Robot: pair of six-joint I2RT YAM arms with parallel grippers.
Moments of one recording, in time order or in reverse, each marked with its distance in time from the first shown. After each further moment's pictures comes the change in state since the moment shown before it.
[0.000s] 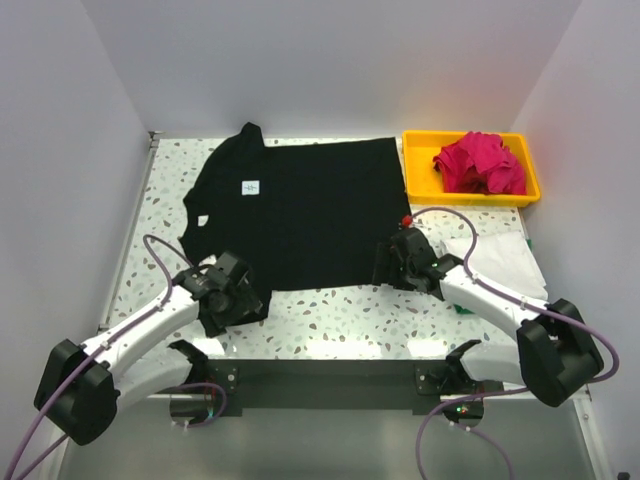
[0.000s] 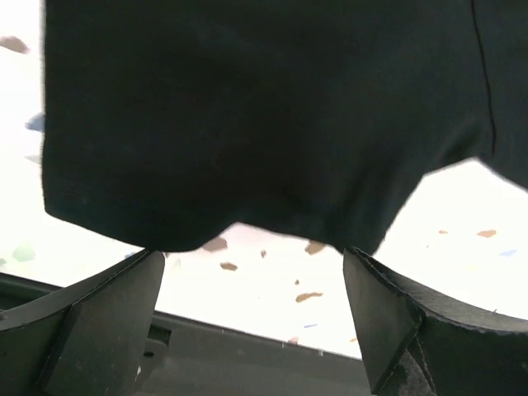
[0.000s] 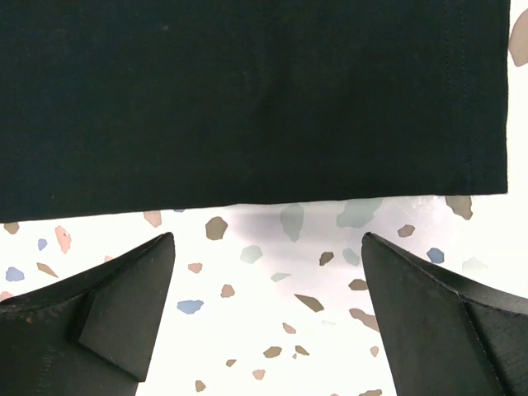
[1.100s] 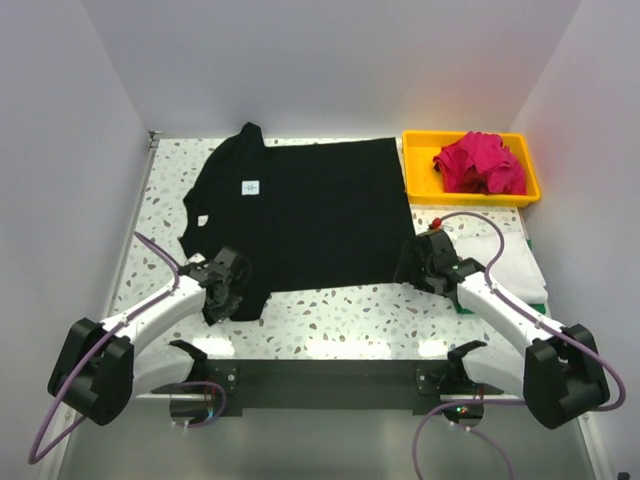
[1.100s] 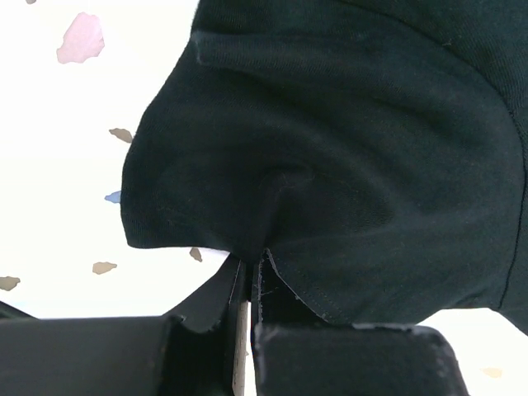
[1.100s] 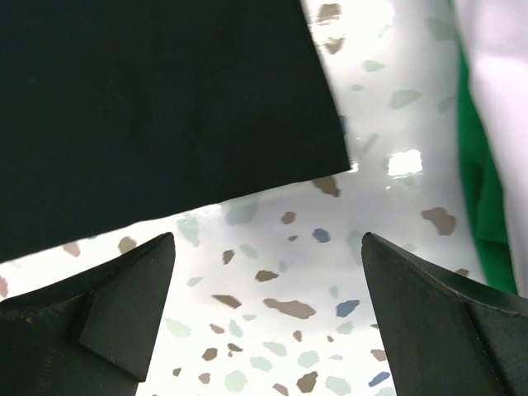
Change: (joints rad) left arm 0.100 0.143 -0.018 0.075 -0.192 -0.101; right arm -0.154 -0.117 -0.051 -0.092 0.052 -0.008
